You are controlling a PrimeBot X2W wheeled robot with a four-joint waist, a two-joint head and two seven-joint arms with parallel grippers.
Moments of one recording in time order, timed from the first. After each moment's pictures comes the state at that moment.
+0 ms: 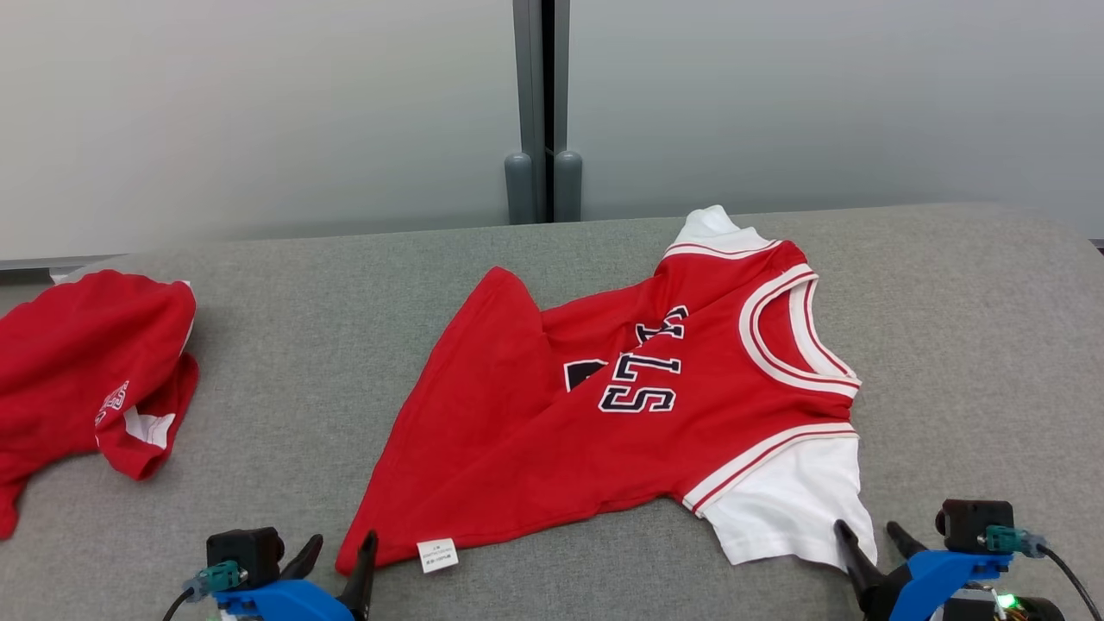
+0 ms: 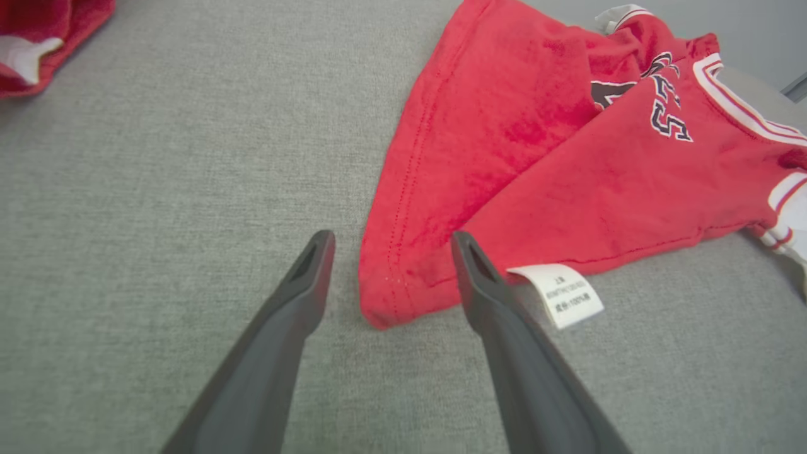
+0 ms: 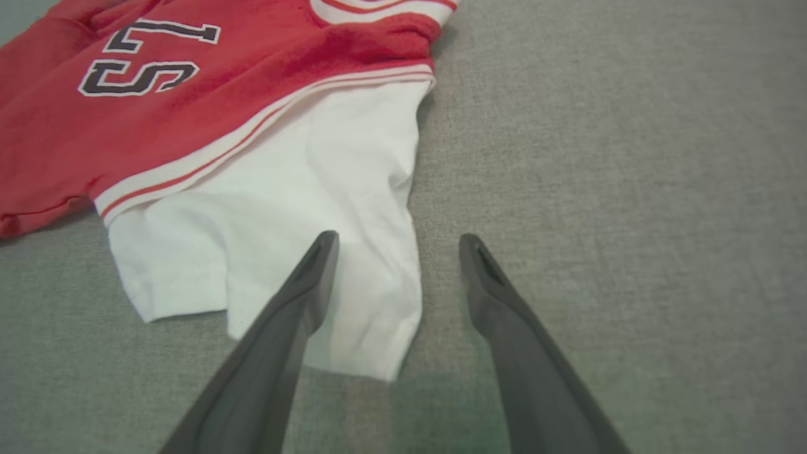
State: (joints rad) left arm -0.04 0.19 -0.22 0.44 -0.46 -0.13 0.08; right arm -0.16 -0.19 0.09 0.65 0.36 0.13 0.01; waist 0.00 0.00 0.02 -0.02
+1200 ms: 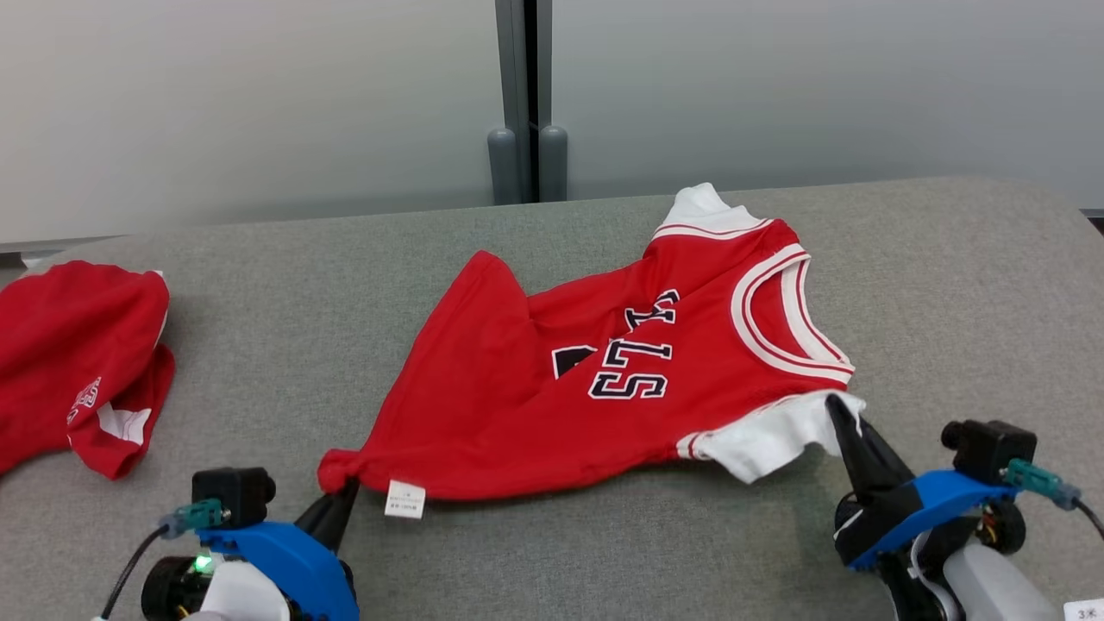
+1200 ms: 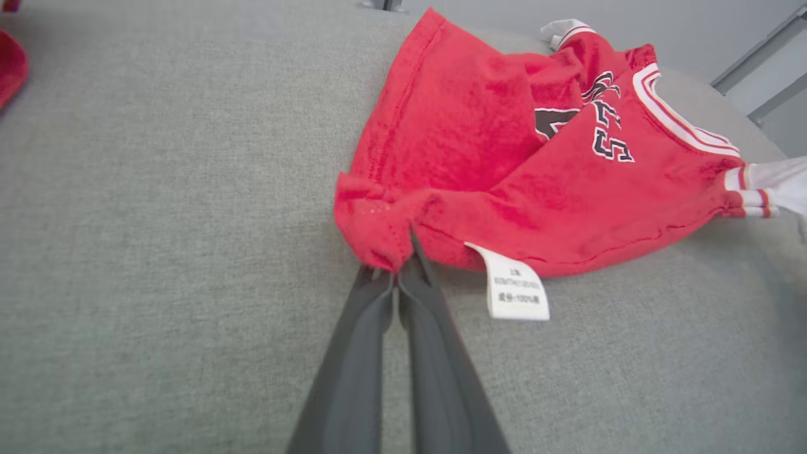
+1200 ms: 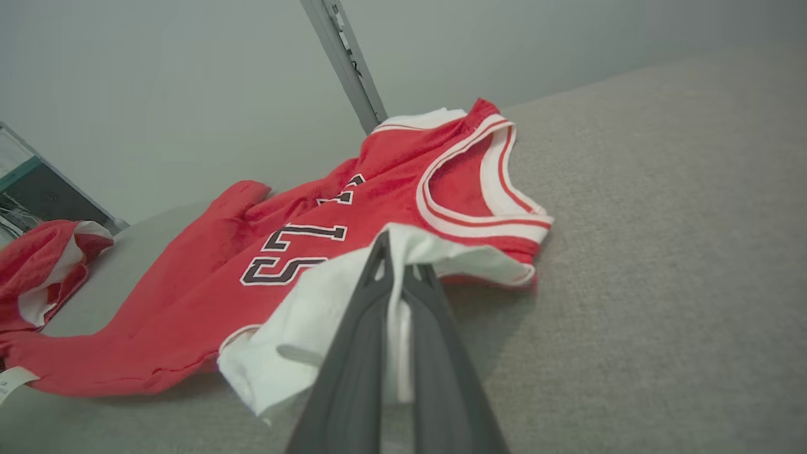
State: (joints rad) left arm -0.11 0.30 -0.32 0.35 -0.61 -0.13 0.18; right arm -0.28 -0.23 0.29 0.59 0.67 0.13 -0.21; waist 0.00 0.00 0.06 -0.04
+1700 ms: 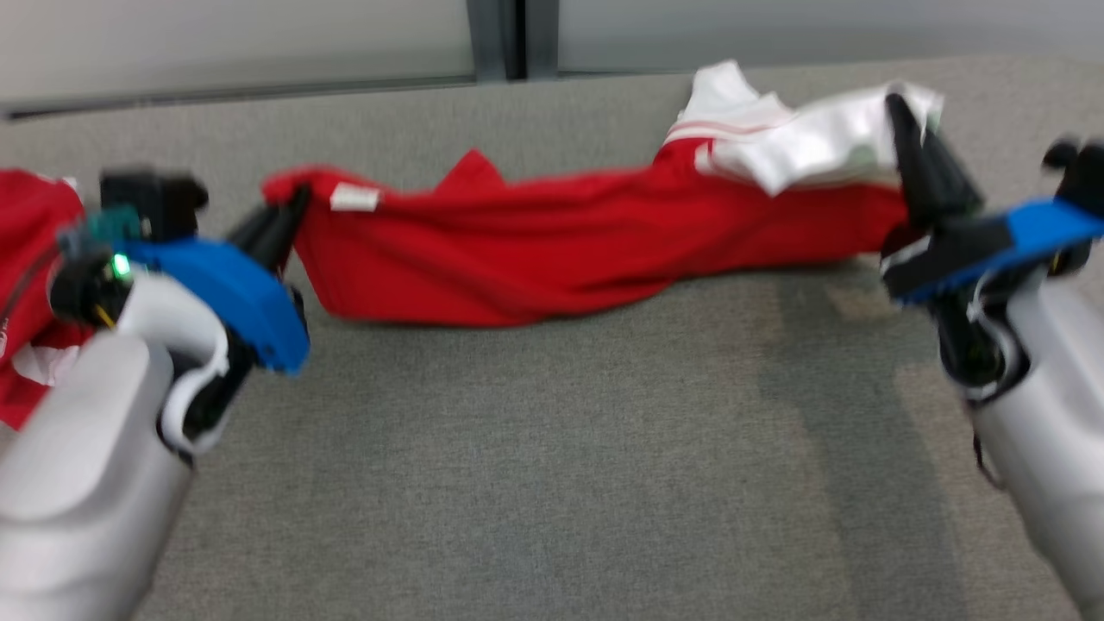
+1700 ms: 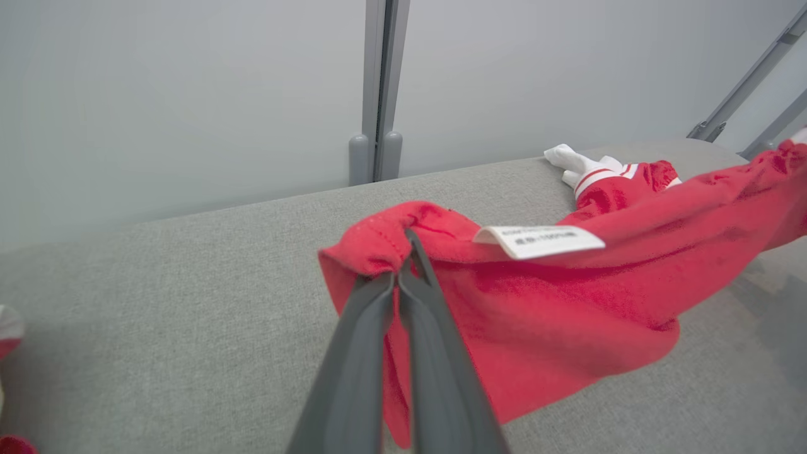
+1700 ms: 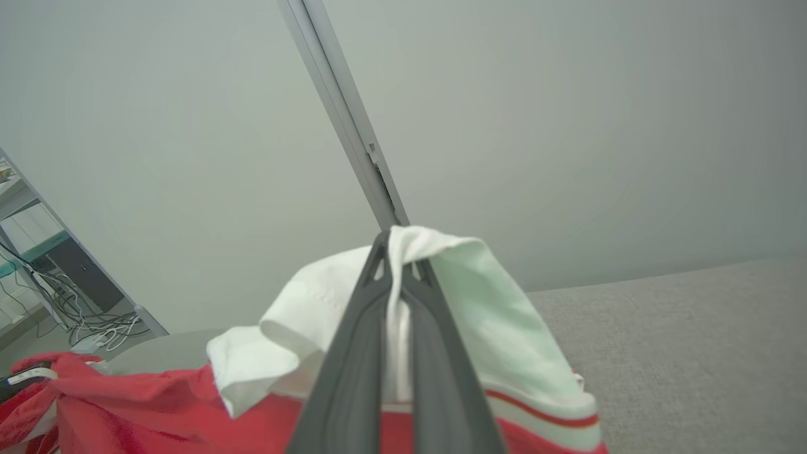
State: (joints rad) left arm -0.63 0.44 -0.47 0.39 -0.70 -0.13 0.16; right arm -0.72 -0.35 0.37 0.53 0.84 0.13 -0.25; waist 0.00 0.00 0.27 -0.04
